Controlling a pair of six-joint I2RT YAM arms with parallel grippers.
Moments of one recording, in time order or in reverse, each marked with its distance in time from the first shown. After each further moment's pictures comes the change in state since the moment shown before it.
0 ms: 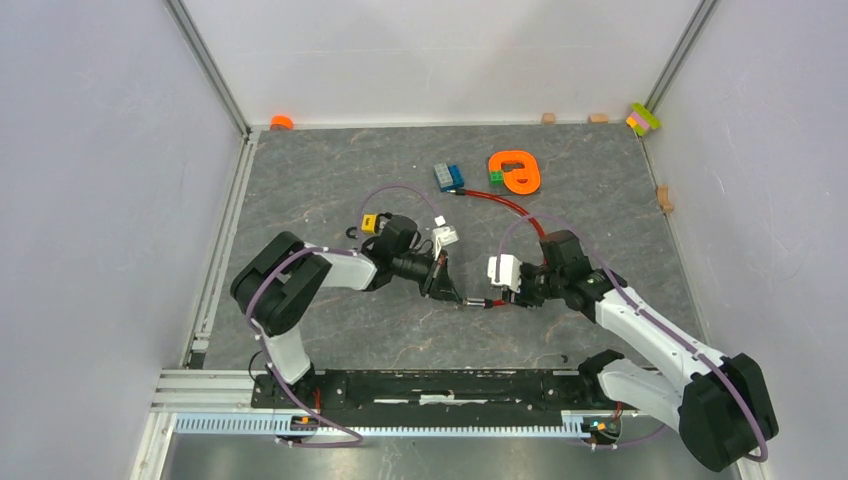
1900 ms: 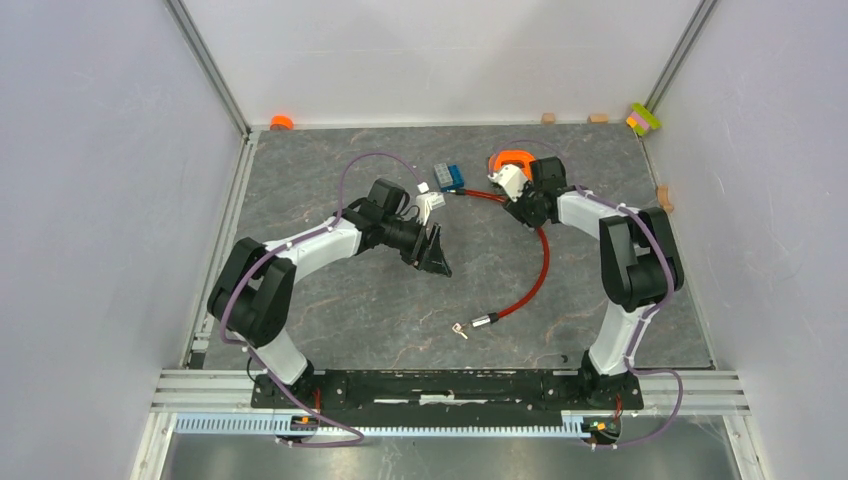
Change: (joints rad) left arm 0.124 -0.106 0.284 -0.652 -0.107 0.095; right arm -0.229 0.848 0.602 0.171 0.436 0.220
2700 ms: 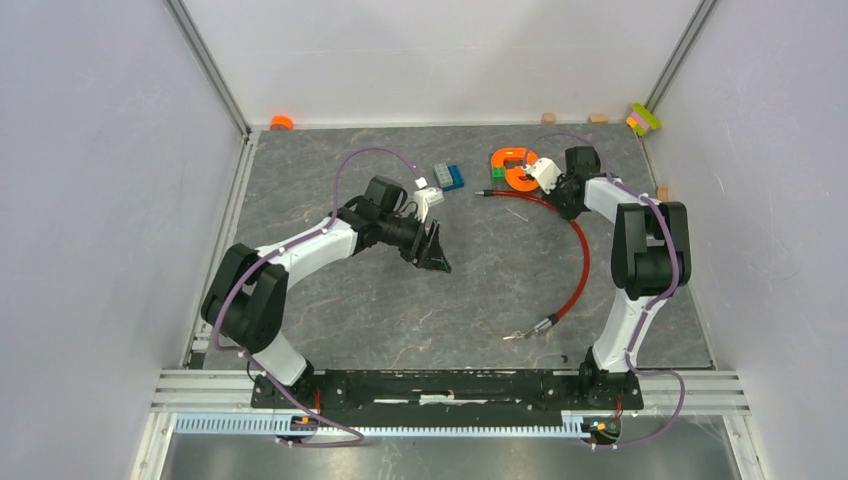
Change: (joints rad) left arm 0.000 -0.043 0.003 0.000 -0.034 0.021; right arm -0.203 0.052 0.098 -0.143 0.029 -0.128
